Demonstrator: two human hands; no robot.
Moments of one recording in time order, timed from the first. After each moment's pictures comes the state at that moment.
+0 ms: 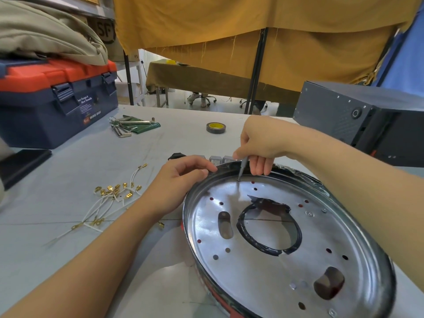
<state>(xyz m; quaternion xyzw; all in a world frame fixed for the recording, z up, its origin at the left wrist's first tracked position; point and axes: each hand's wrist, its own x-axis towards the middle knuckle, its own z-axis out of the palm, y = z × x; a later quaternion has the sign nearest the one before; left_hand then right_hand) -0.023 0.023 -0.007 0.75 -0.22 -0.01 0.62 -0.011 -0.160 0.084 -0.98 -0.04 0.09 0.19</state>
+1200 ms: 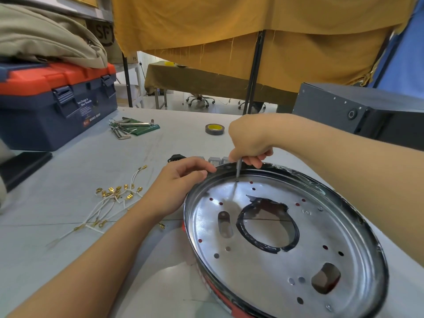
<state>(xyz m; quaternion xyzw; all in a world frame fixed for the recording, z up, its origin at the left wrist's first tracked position) -0.024 0.023 -0.007 0.75 -0.22 -0.01 0.62 -0.002 -0.141 0.098 -0.98 -0.09 0.13 -0.07</state>
